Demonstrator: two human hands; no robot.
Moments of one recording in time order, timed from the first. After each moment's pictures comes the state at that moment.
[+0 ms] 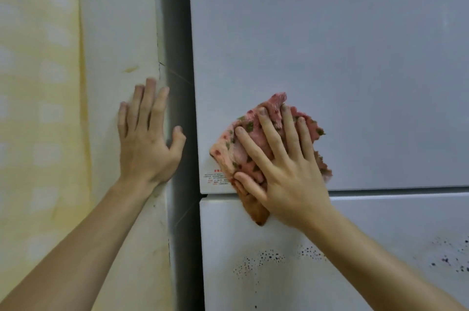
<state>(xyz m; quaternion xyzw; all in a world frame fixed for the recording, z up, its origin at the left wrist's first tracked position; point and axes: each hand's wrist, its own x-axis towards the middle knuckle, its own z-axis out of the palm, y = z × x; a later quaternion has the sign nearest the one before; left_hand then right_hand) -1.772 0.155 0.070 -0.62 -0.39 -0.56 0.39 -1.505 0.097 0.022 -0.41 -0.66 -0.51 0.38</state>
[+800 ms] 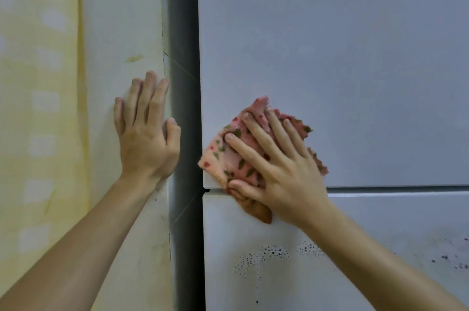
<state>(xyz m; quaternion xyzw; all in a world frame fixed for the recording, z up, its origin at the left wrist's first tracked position) -1.771 0.157 0.063 -0.60 -0.37 -0.62 0.34 -1.511 0.104 0.019 -0.36 -0.68 -0.53 0.36</state>
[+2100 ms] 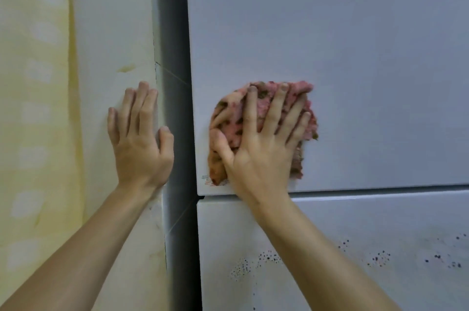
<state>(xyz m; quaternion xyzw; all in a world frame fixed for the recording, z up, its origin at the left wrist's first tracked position) -1.765 0.157 0.064 -0.60 -0.35 -0.63 0.34 -1.570 0.112 0.052 -0.52 -0.50 -0.43 0.55</state>
